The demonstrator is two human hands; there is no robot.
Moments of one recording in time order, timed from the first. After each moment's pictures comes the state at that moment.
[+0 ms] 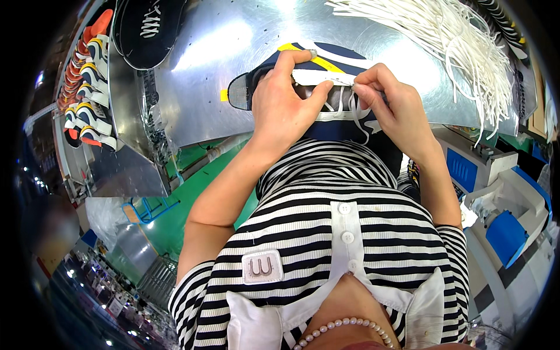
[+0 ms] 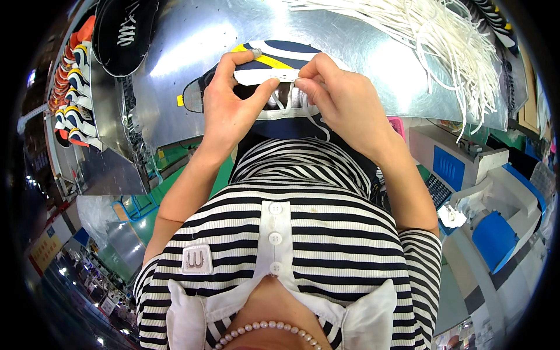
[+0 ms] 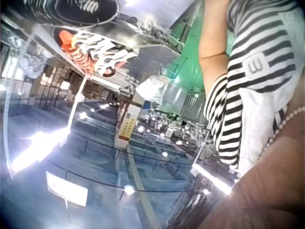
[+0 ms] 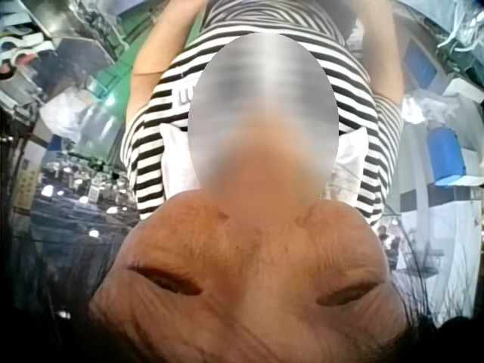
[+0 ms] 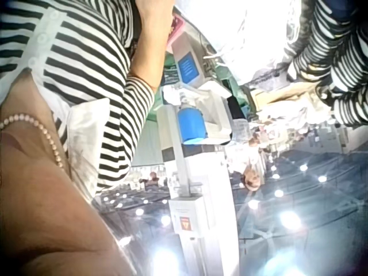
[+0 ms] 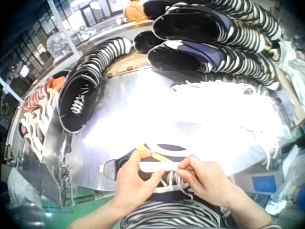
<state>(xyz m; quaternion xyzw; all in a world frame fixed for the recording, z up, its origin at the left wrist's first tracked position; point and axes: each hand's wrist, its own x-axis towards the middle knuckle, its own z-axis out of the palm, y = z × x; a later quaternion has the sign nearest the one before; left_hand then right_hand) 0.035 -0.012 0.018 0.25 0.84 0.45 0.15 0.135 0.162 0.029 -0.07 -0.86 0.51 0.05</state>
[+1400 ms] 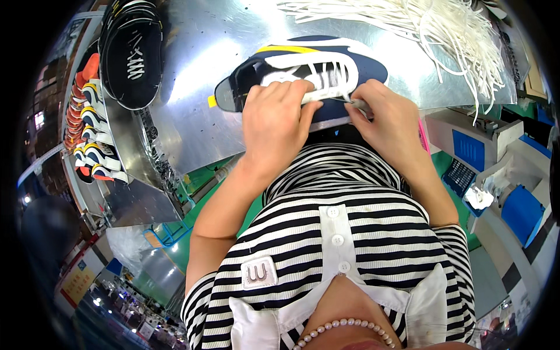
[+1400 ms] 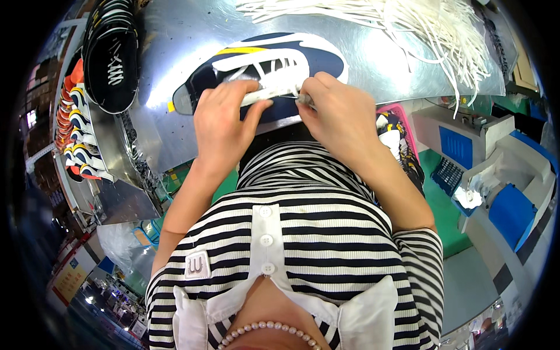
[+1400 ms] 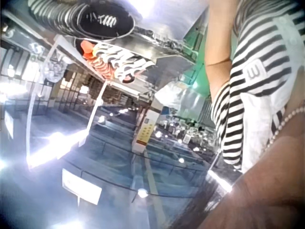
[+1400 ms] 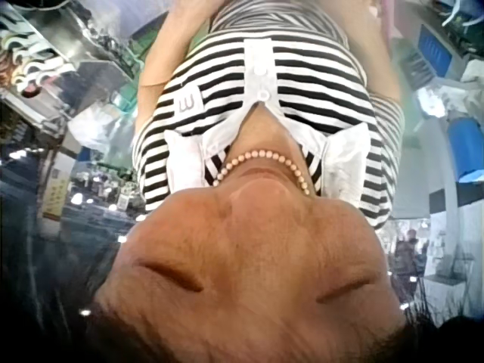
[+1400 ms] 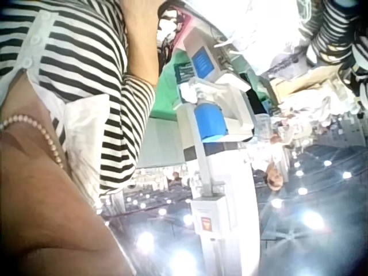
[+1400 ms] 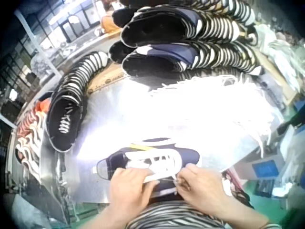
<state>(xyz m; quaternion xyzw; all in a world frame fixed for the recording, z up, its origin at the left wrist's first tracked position) 0.039 0.004 0.032 0.50 0.82 0.26 0.00 0.170 0.160 0.024 -0.16 -0.93 0.31 0.10</state>
